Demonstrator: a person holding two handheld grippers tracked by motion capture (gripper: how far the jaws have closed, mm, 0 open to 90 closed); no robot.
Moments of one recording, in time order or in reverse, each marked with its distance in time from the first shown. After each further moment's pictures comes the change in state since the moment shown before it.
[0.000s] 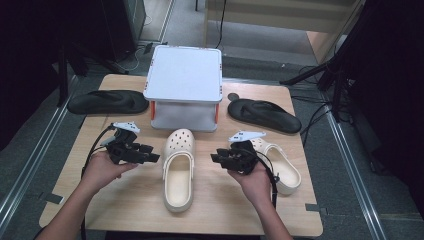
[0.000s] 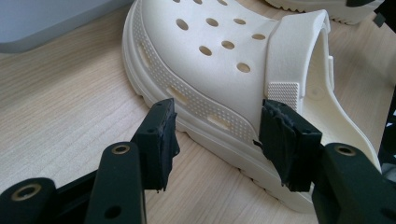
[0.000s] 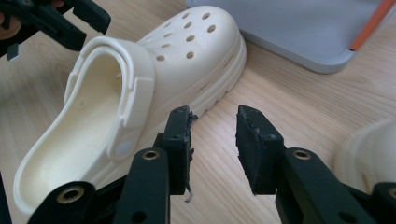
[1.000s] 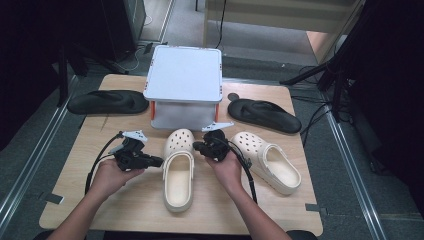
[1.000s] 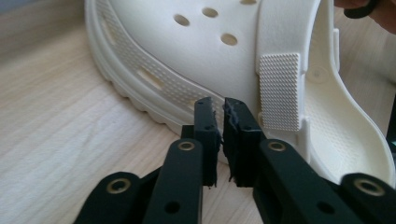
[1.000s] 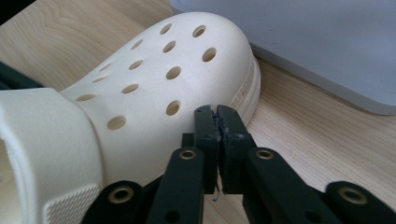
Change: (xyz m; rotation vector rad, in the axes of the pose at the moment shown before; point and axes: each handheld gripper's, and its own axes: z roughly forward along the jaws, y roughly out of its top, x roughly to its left) left arm -0.010 -0.013 0.019 0.014 -0.015 0.009; right arm 0.002 0.027 0.090 0.038 -0.034 0.030
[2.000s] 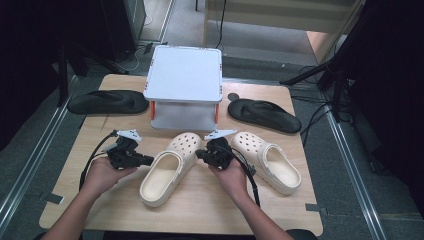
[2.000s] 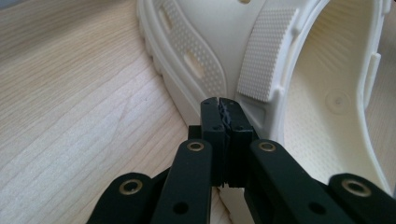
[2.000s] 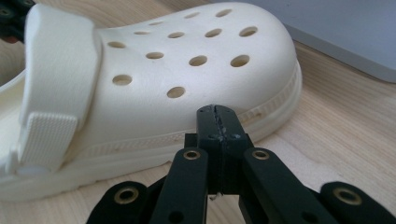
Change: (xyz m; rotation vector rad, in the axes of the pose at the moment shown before) left arm 0.013 -0.006 -0.004 0.053 0.027 0.025; right arm 0.009 -0.016 -0.015 0.030 0.021 -0.035
